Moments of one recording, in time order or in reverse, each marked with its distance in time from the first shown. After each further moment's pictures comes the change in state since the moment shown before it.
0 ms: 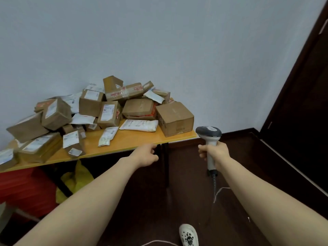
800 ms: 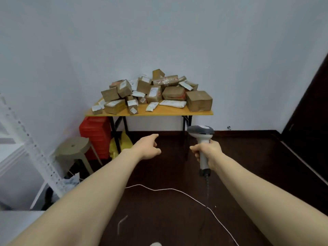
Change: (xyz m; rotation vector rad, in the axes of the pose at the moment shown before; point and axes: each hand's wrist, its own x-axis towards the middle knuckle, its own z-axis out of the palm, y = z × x) left_hand -0.466 -0.029 0.110 0.026 0.270 -0.067; right_hand -0.434 0.087 -0.092 -0.011 -0.332 0.042
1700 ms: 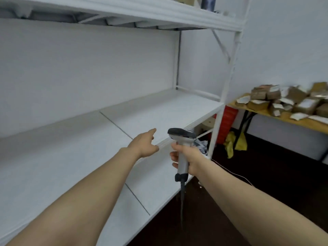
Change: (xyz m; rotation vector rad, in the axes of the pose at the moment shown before) left_hand -0.738 -0.244 -0.116 0.029 0.486 -0.678; right_hand -0.630 0.165 0.324 -0.102 -1.031 0.100
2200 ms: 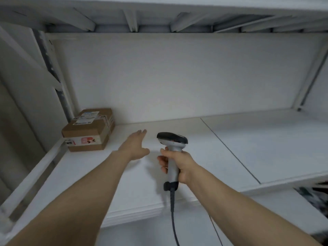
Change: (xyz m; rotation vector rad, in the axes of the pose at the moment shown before) left_hand -0.119 -0.298 -0.146 0.122 0.306 -0.527; right_hand 0.007 0.057 0.322 -0.078 -0.618 0.207
